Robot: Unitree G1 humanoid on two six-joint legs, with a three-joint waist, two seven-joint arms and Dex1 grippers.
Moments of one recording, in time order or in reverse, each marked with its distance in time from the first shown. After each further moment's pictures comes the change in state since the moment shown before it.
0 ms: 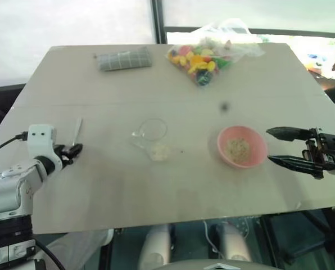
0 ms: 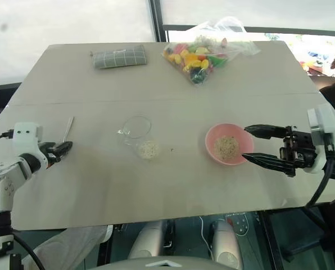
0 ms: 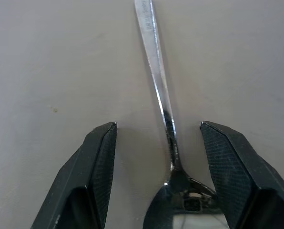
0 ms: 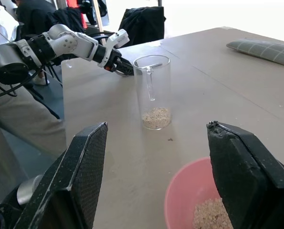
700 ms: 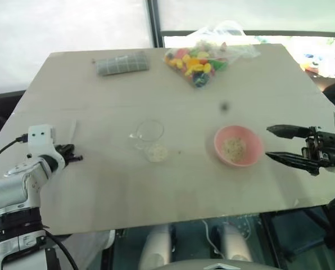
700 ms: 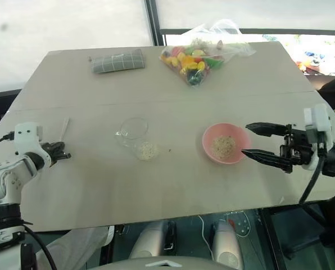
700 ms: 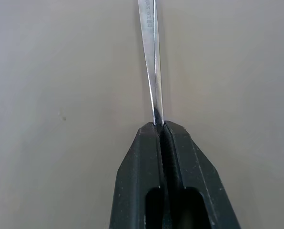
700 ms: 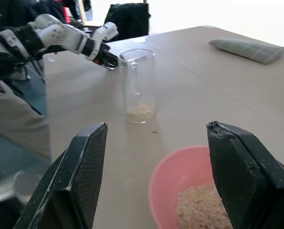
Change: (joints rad) left arm -0.111 -0.104 0.053 0.106 0.046 -0.028 0.082; right arm -0.042 0.017 0.011 0.028 -0.119 -0.020 -0.079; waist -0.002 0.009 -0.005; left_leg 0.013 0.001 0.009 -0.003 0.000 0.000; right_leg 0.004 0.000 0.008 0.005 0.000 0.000
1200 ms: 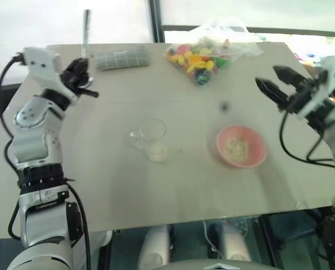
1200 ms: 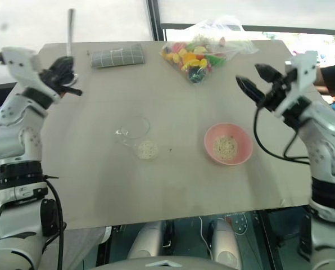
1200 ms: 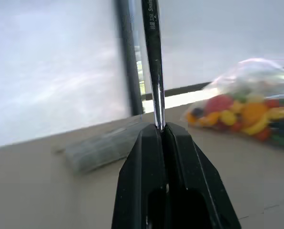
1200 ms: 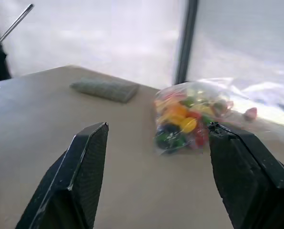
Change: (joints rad) left arm -0.411 -0.035 -0.201 0.063 0.036 -0.605 -0.340; right arm -0.475 0.318 0.132 0.134 -0.205 0.087 -0.662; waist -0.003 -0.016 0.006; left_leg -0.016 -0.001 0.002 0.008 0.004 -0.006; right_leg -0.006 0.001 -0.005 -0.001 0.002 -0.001
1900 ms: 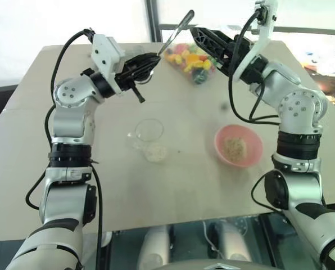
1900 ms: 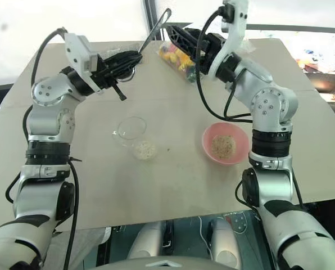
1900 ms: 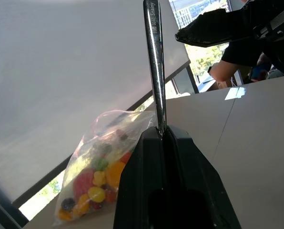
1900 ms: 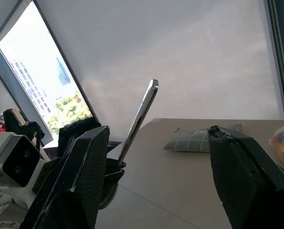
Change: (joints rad) left arm -0.152 -0.077 -0.205 0.042 0.024 -0.220 -0.340; right arm -0.411 0.380 0.038 0.197 0.198 0.275 -0.162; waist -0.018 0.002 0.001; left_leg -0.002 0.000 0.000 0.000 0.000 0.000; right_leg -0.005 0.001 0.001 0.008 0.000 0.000
